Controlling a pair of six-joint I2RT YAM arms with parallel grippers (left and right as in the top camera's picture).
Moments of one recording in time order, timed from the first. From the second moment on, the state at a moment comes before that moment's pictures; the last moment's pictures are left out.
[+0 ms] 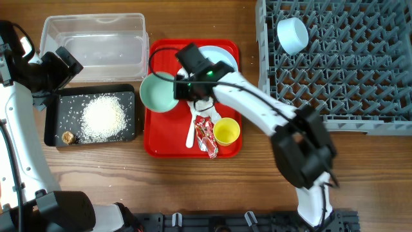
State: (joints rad) left arm 0.39 1.58 1.67 -1.24 0.16 -0.38; right arm 0.68 2.08 1.64 -0.62 -0.22 0.70
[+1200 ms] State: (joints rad) left arm 0.39 1.58 1.67 -1.20 0.16 -0.39; right arm 0.26 1.93 1.64 -0.95 1.12 -0.16
